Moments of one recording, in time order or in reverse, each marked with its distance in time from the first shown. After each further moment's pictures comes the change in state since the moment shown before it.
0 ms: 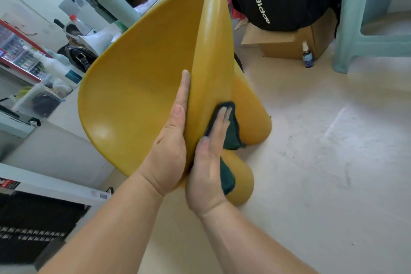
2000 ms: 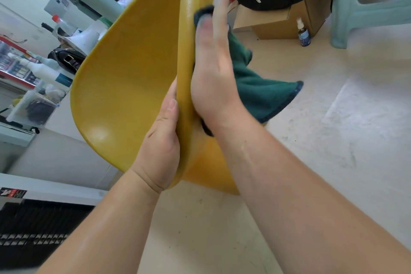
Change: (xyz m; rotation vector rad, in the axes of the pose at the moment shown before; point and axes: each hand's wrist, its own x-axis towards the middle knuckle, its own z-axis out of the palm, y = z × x) left_hand 0.006 -0.008 0.002 -0.105 -0.001 -0.032; right_hand 0.117 -0.069 -0.015 0.007 0.037 -0.134
